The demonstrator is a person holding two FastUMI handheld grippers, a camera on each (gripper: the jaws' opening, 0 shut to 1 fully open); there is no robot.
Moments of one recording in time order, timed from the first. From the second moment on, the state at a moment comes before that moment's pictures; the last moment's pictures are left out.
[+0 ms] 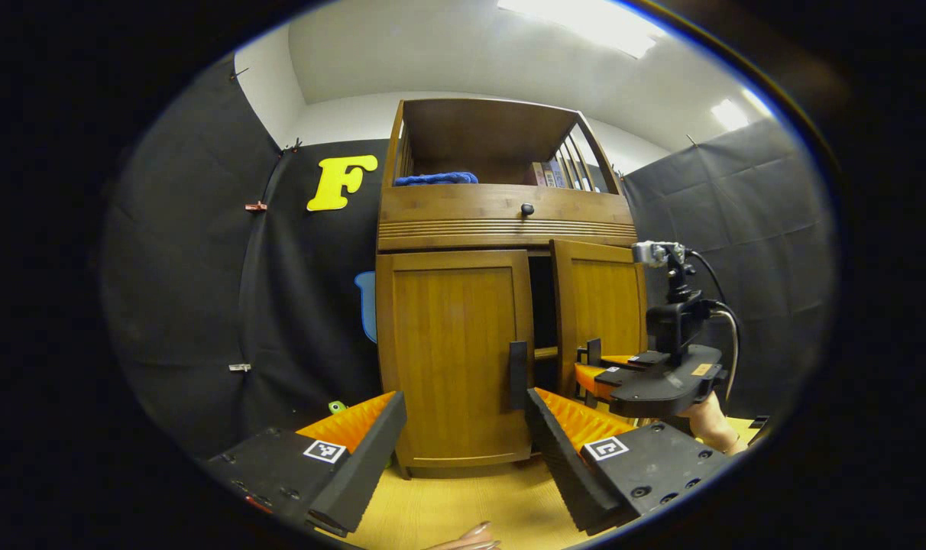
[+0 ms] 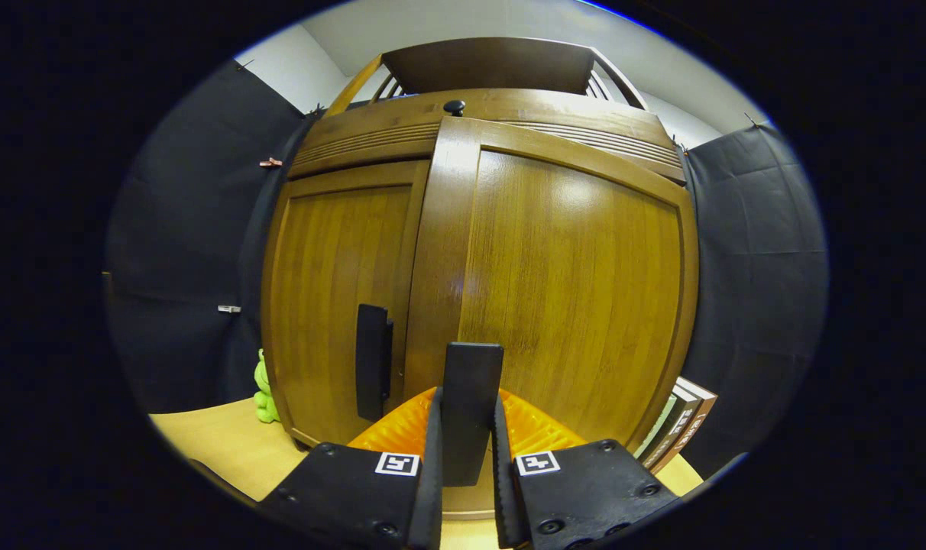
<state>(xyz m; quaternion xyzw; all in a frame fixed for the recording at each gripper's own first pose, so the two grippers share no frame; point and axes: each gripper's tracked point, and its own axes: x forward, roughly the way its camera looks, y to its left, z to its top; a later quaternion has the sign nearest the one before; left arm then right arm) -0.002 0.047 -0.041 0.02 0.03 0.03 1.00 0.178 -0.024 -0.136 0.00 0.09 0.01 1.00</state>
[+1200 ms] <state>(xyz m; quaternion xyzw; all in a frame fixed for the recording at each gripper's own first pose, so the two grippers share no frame) -0.005 -0.070 -0.049 0.01 0.04 -0.05 1.00 0.041 -0.136 -0.103 -0.03 0.09 -0.01 1.00</state>
